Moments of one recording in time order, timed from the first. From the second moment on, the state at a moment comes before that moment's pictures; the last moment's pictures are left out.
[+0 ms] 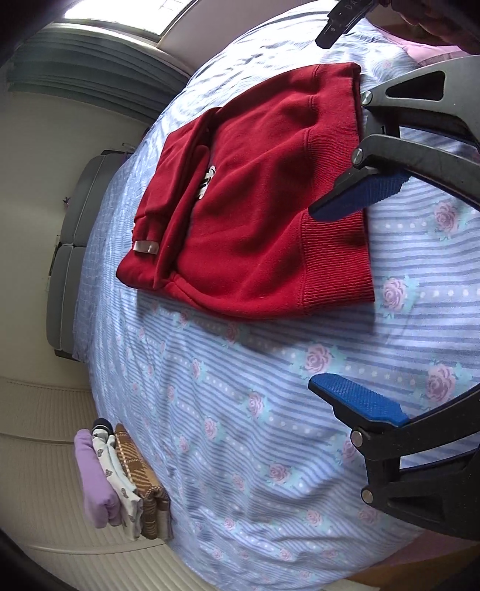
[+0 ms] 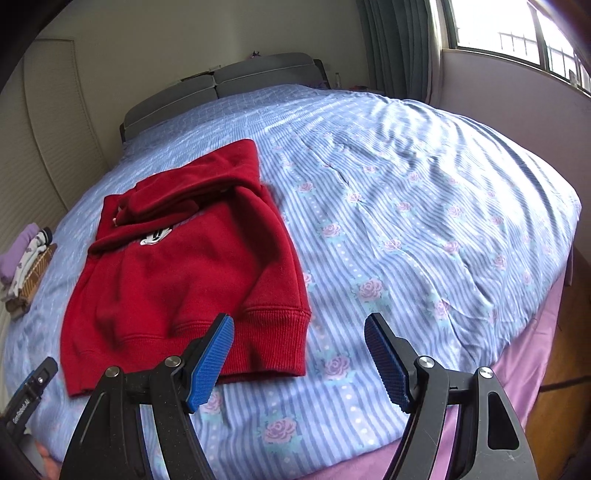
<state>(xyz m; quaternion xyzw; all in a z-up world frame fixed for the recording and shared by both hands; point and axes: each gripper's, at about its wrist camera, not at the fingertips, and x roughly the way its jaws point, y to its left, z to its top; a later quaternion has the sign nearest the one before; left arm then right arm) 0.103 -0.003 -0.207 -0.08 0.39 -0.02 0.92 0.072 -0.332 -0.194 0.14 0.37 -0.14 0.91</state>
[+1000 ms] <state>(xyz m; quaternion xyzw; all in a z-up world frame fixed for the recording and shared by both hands) 0.111 -0.018 -0.242 -0.06 0.43 -0.04 0.90 0.098 -0.347 -0.248 0.23 0.46 -0.06 0.85</state>
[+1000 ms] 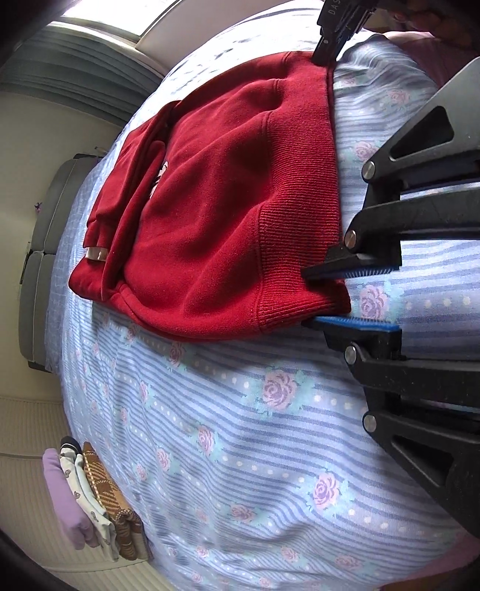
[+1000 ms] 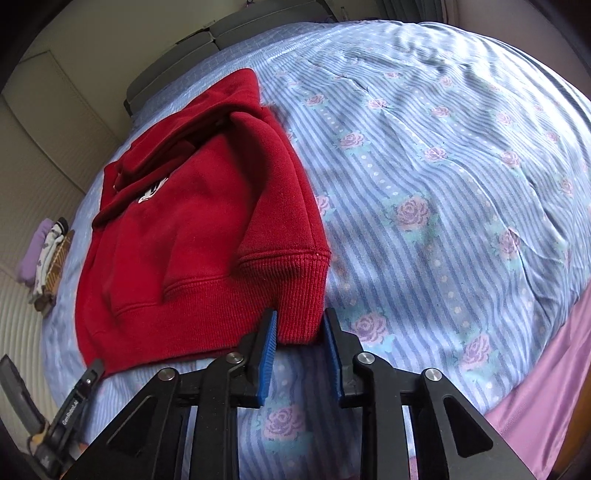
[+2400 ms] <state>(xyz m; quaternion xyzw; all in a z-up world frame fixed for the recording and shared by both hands) 0.317 -0.014 -0.070 -0.16 0.28 -0.07 0.94 0.262 -0.383 -0.076 0.29 0.23 0.01 0.93</state>
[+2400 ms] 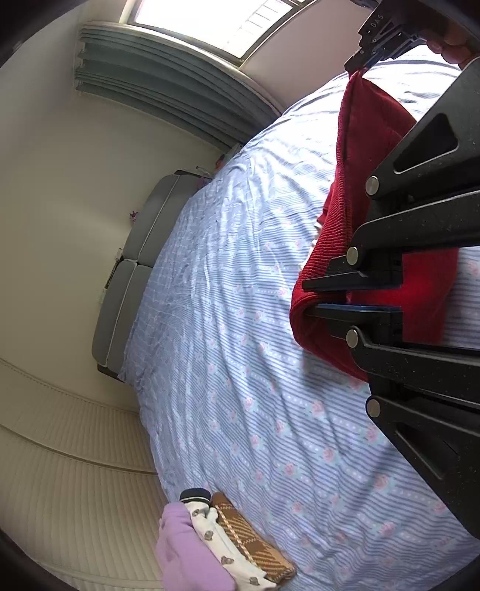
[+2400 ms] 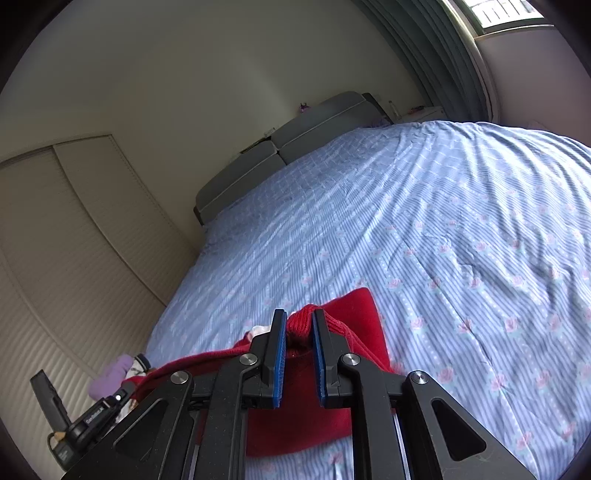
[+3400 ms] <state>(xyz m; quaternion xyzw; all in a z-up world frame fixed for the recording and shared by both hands) 0.460 -0.046 -0.159 -0.10 0.37 -0.07 0.92 0.445 -0.400 -0.175 0.23 0.34 -0.06 0.91</state>
